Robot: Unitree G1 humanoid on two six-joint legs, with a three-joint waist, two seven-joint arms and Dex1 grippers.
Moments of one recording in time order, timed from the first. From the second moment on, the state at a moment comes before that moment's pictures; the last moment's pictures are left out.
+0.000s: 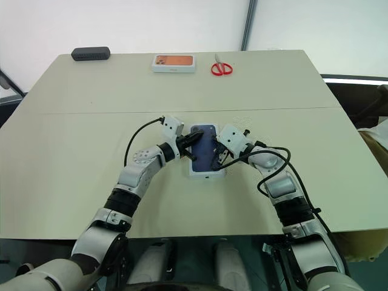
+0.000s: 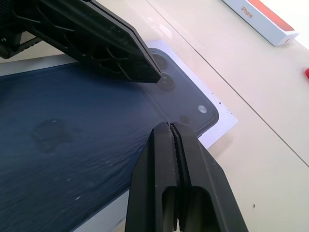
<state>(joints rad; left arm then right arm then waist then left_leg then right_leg) -0.59 0.06 -0.11 0.41 -0.22 0.22 -0.59 -0.47 -0.45 0.18 0.16 -0.04 0.13 0.66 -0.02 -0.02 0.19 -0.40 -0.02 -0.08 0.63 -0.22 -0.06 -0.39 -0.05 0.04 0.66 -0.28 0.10</state>
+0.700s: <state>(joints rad) -0.30 0.36 0.04 0.05 -0.42 0.45 -0.76 -0.34 -0.54 -0.03 -0.08 0.32 0.40 0.83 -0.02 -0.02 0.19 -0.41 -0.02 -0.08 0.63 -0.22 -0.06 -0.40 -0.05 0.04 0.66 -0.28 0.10</state>
